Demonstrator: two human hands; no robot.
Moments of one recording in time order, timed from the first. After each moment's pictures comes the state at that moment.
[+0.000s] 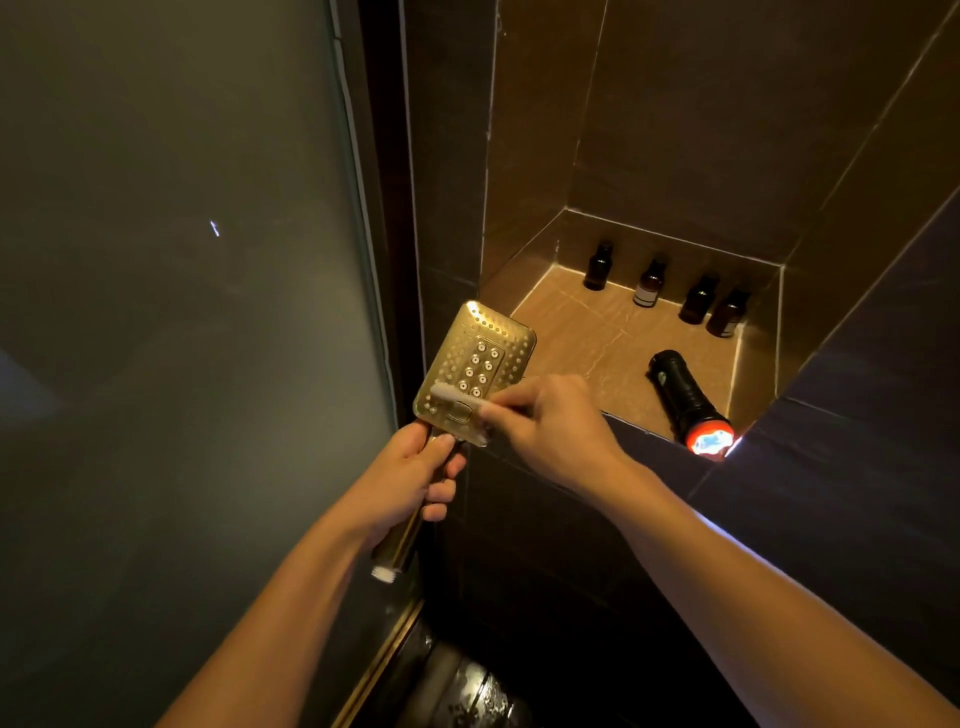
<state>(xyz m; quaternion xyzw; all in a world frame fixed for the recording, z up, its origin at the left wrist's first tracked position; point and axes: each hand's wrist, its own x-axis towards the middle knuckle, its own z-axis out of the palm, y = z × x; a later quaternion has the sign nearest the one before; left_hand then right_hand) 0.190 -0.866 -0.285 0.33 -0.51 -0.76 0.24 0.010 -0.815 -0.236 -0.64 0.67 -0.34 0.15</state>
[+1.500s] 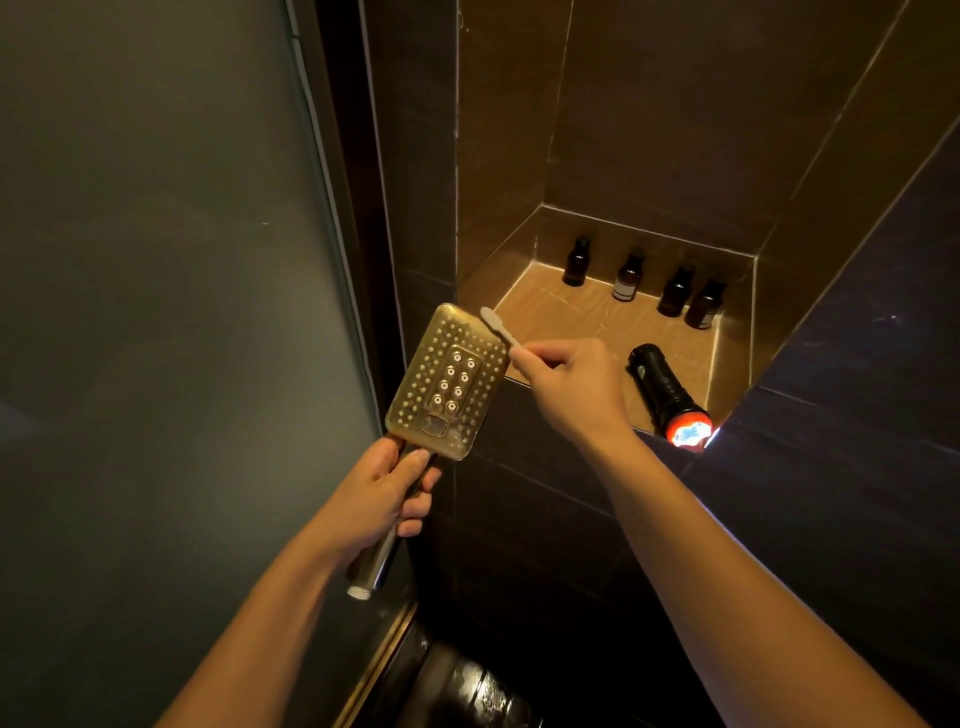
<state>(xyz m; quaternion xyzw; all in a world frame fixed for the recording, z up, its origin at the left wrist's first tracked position) 0.198 -0.855 -0.283 0.34 -0.52 -0.74 0.25 -0.014 -0.822 -0.228 -0.50 0.70 -0.49 0.16</state>
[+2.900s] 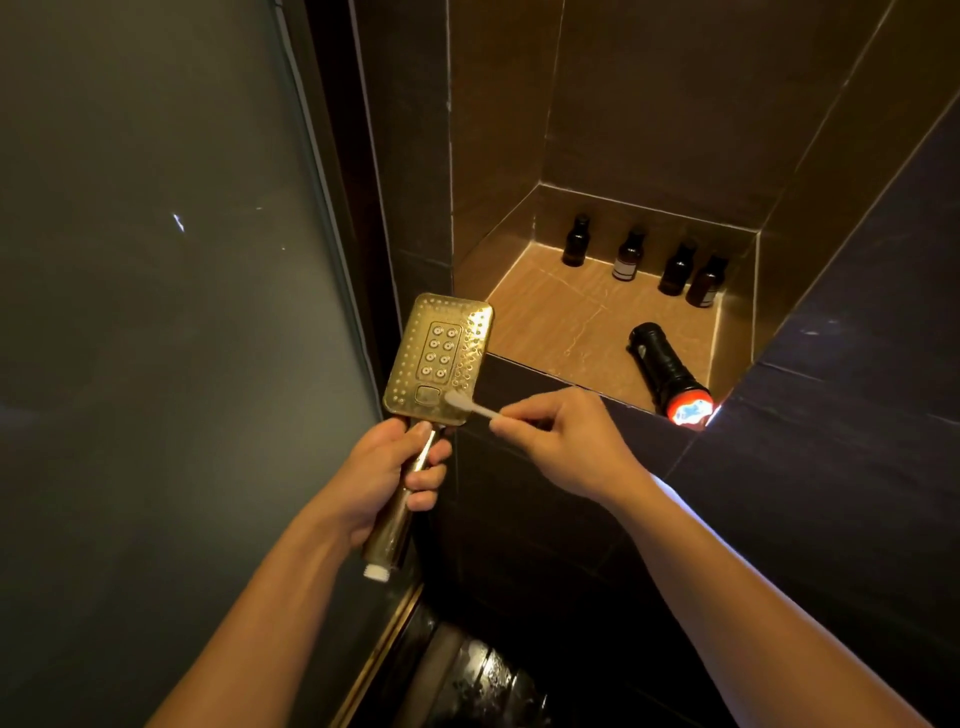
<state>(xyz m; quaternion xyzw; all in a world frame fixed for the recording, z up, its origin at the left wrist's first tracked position) 0.193 -0.864 -0.288 0.27 -0.39 -0.84 0.25 -0.005 -0.780 -0.258 -0.57 0.67 -0.39 0.25</state>
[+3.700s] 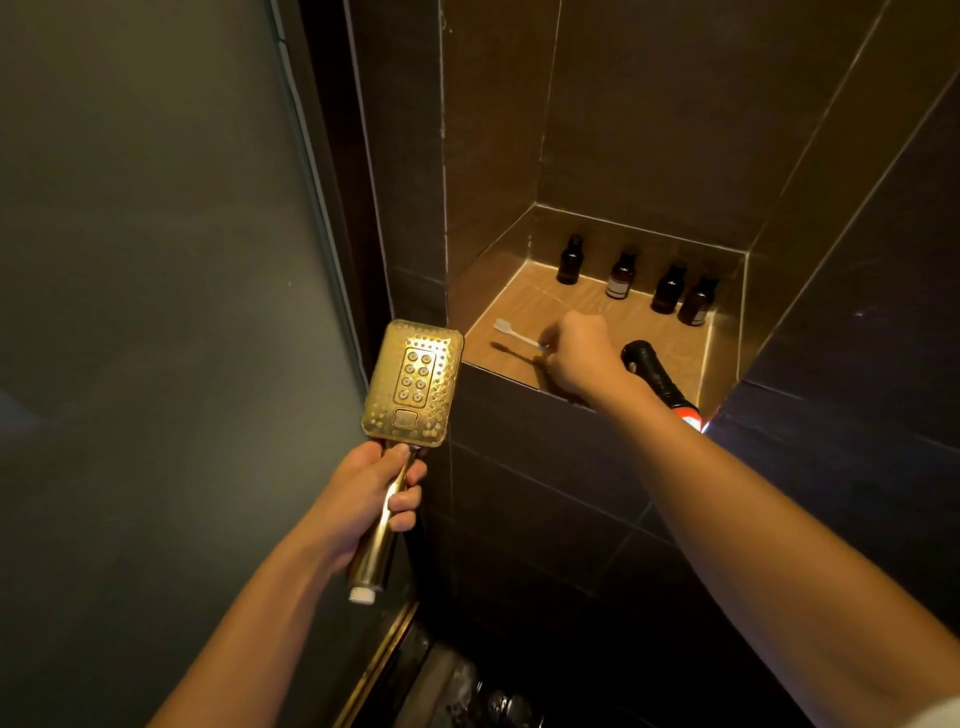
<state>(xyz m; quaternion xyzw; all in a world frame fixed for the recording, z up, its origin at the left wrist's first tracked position) 0.198 -0.858 -0.292 0.34 -0.40 -0.80 0.28 -0.070 -0.873 -0.238 -0.50 0.83 -0.23 0.10</state>
